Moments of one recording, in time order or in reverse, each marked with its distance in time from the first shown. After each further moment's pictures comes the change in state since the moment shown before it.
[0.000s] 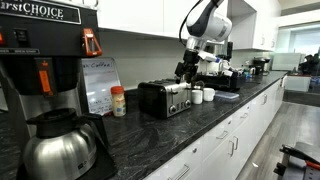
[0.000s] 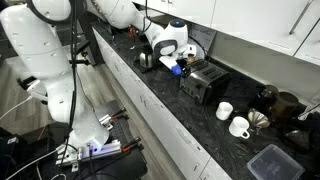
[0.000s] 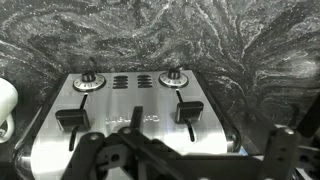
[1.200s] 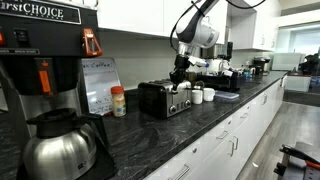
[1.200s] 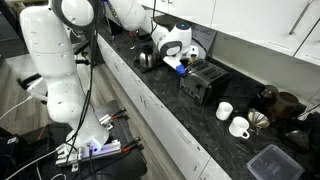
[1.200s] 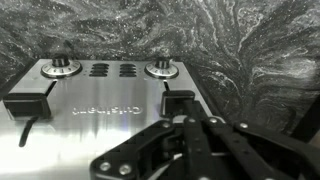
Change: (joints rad) arm -0.046 0.136 0.082 0.131 -0.005 -0.022 -0.013
